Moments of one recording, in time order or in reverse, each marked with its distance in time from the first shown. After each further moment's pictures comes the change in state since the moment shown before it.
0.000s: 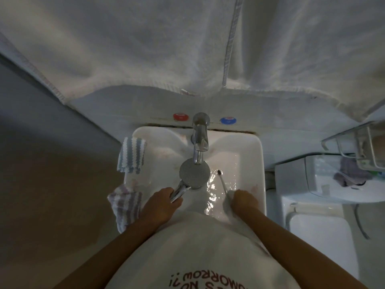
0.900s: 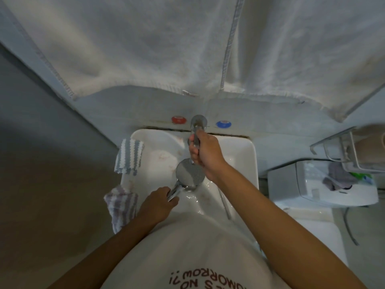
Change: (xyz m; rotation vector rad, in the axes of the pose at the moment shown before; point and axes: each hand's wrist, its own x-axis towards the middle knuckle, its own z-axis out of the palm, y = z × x) left_hand 0.002 -0.003 0.003 0.006 0.048 0.030; right_hand -0.079 -0.127 -0.138 1.477 -0.063 -0.375
